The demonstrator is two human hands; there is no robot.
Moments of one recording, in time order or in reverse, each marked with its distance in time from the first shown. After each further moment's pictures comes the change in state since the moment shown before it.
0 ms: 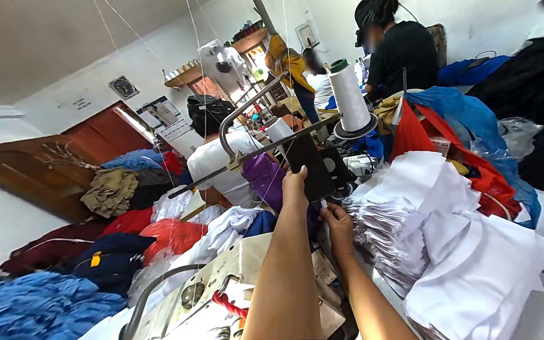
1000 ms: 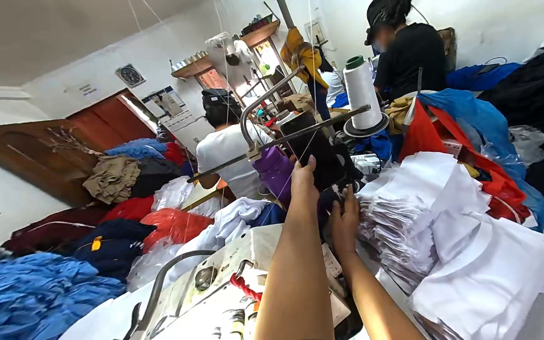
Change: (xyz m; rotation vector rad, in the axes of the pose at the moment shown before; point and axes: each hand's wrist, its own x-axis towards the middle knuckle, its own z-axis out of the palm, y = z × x) left_hand -0.001 -0.002 -0.002 -0.260 -0.113 0.100; right_hand -0.004 0.001 0.006 -0.455 0.085 -0.342
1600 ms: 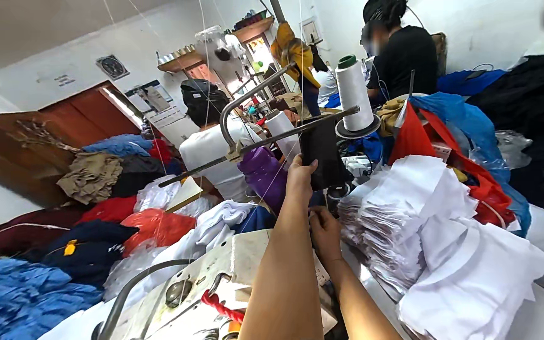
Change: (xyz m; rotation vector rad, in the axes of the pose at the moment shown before) left_hand 0.017 -0.010 0.011 0.149 -0.100 0.022; right_hand -0.005 0.006 0.001 0.163 -0.253 0.124
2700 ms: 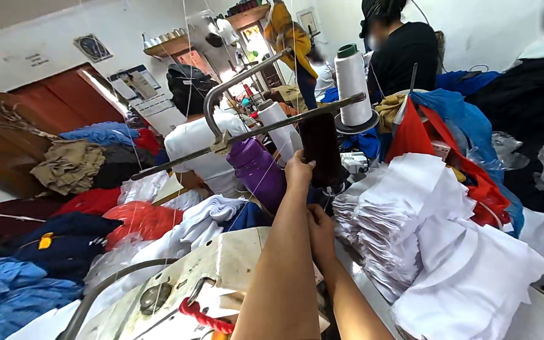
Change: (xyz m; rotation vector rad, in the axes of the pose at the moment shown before) left_hand 0.024 -0.016 -0.004 0.619 0.003 0.042; right_hand 0.000 -0.008 -0.002 0.081 -0.027 0.160
